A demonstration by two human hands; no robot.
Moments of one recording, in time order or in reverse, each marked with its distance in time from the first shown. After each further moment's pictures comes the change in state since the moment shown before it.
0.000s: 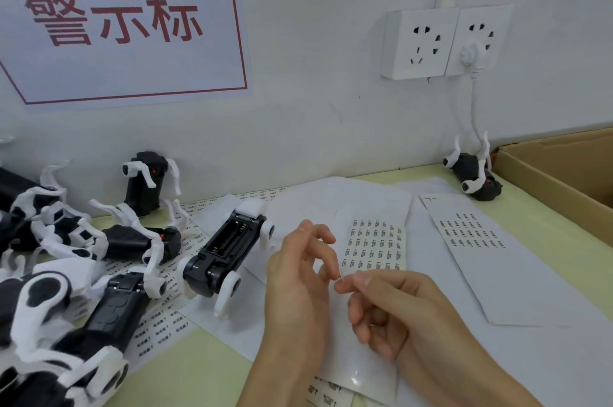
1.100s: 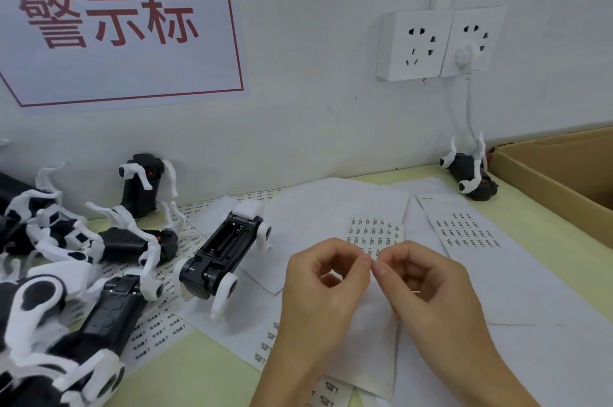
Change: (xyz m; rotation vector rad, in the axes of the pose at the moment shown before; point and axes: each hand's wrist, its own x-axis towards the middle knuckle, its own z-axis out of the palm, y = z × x) left_hand -0.003 -0.011 0.000 0.608 -0.232 0.288; right_hand -0.003 -0.002 -0.015 -0.531 0.308 -0.477
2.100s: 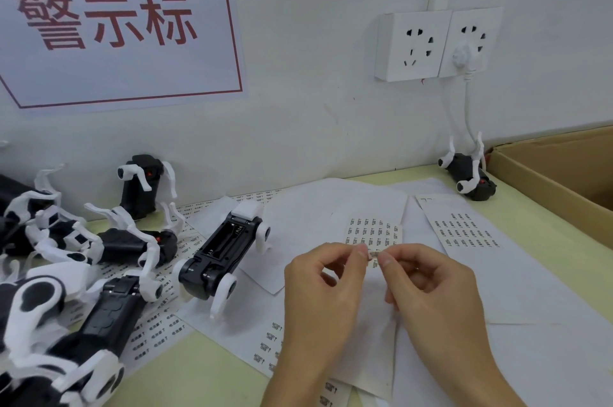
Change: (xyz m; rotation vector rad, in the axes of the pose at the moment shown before) left_hand -0.001 -0.004 0.006 0.155 0.124 -0.015; right_hand 0.001 0.004 0.005 0.026 0.211 0.118
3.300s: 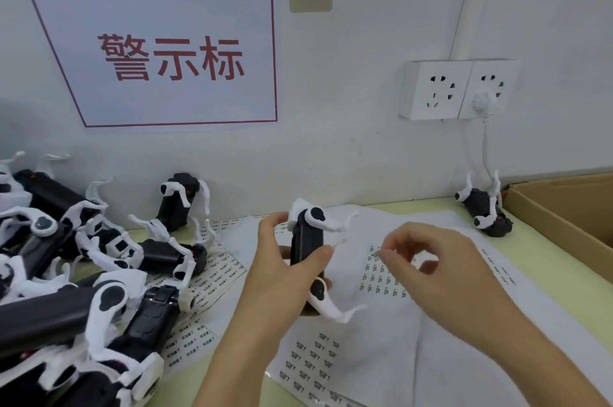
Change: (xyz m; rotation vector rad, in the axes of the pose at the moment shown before) left_hand 0.025 0.033 -0.073 -0.169 -0.032 -0.391; right_hand 0.040 -0.048 0.001 -0.405 -0.308 -0.272
